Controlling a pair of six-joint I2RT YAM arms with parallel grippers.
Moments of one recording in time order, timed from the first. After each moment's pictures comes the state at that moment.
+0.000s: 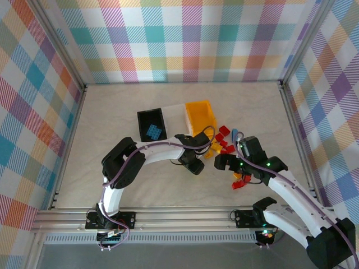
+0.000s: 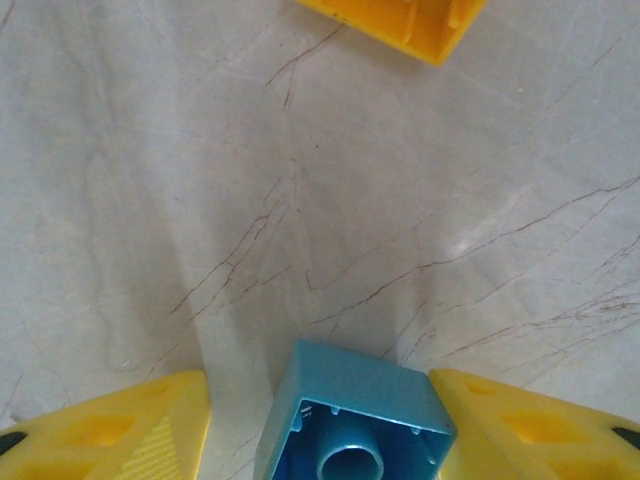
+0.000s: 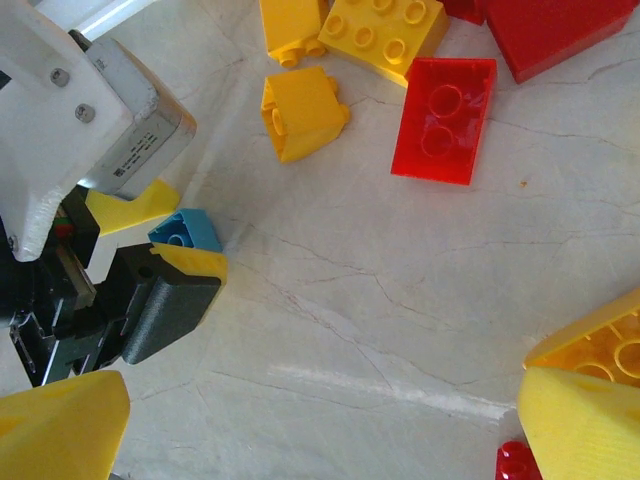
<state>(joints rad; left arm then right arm) -0.95 2.01 1.39 -0.73 0.01 -0.22 0.46 0.86 0.63 -0.73 -0.19 0.57</state>
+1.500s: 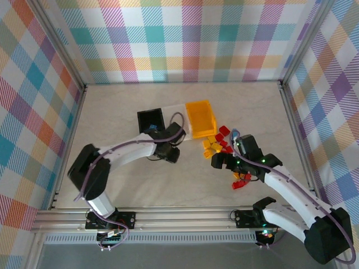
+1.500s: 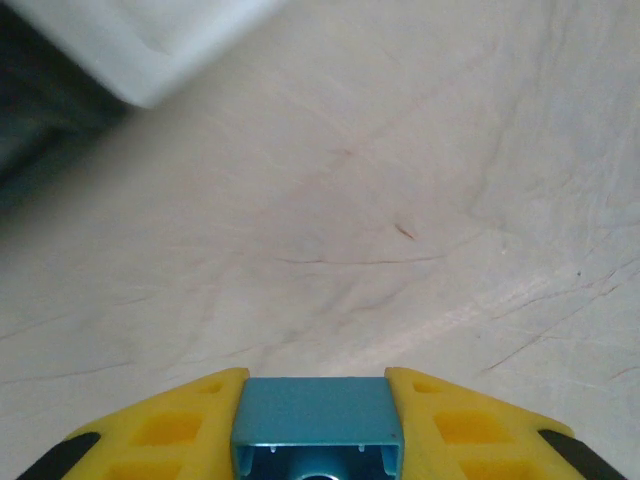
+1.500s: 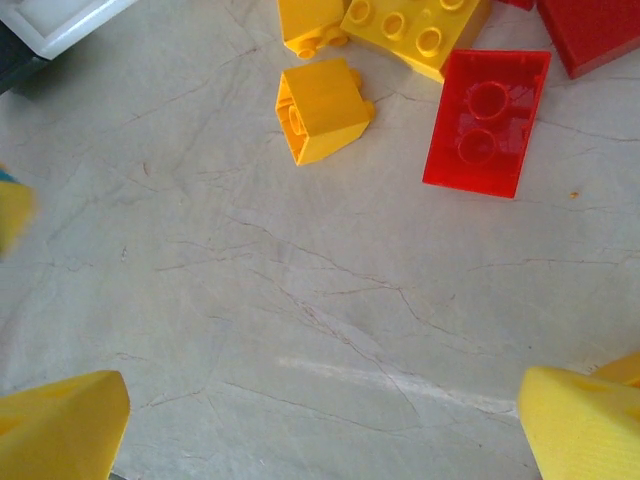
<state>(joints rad) -0.76 1.65 1.17 -0.77 -0.10 -0.36 0.46 0.95 0.62 -0.65 -0.24 0.57</state>
